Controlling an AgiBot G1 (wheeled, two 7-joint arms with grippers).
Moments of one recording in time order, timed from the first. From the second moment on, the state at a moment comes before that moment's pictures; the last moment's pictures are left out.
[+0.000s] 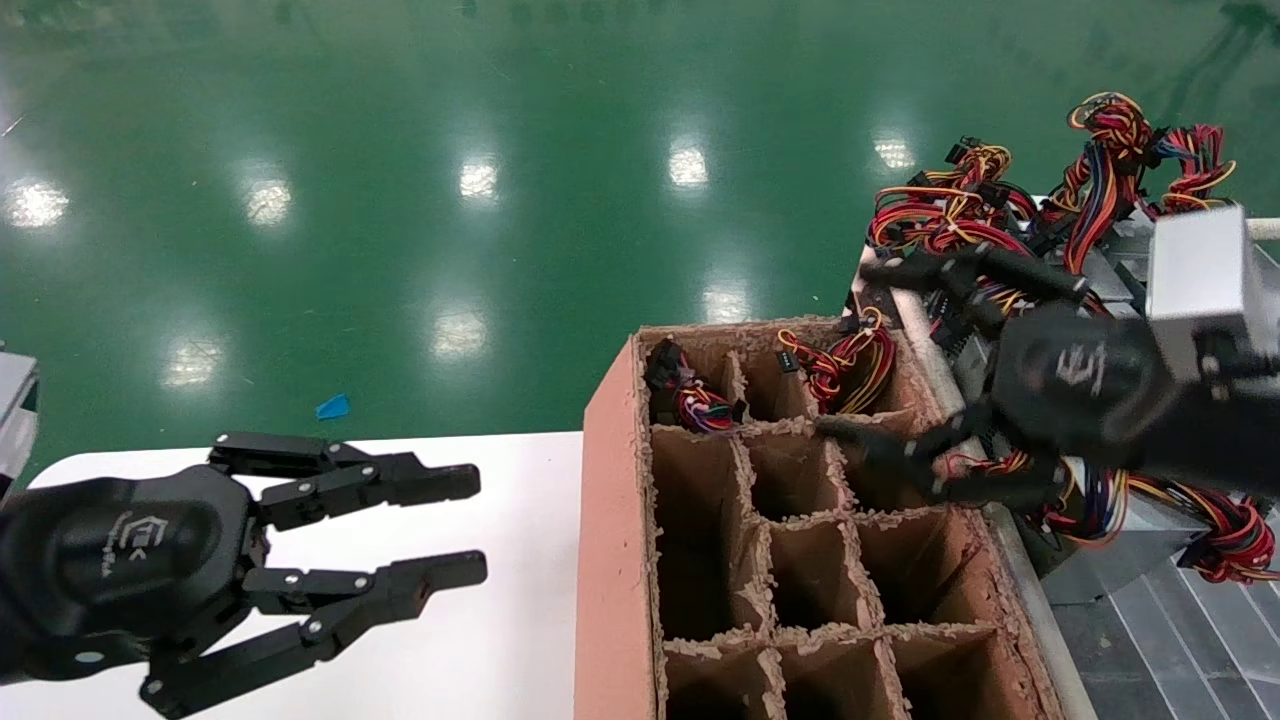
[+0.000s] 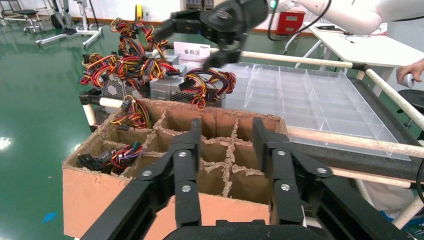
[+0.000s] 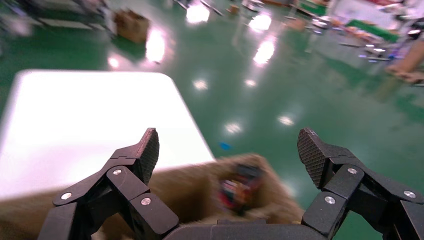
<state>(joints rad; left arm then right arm) -1.11 0.55 0.43 -1.24 0.62 1.43 -0.11 1.28 -0.62 -0.32 1.05 -0.91 -1.44 -0.04</state>
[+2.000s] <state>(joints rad) -1.10 0.55 0.43 -1.24 0.62 1.43 -0.11 1.08 -0.61 -0.28 1.28 -0.73 -1.50 0.19</state>
